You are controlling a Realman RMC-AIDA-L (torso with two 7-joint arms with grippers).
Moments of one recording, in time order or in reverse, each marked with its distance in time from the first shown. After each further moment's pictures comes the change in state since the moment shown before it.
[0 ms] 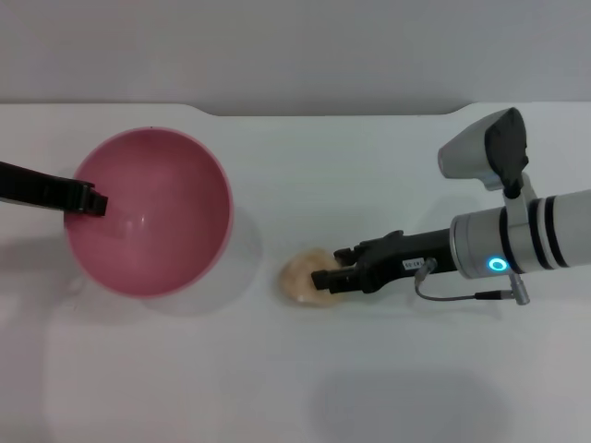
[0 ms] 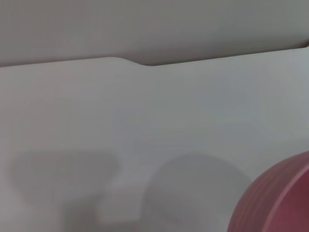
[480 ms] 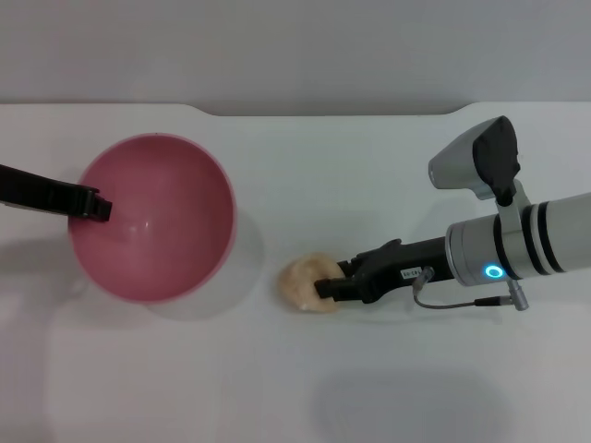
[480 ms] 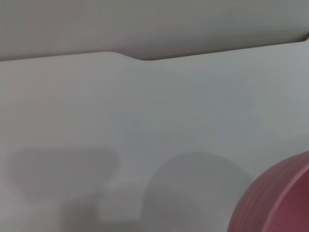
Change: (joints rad) left arm 0.000 0.000 0.013 -0.008 0.000 0.000 0.000; right arm 0.003 0.003 -0.048 0.005 0.002 0.017 0.011
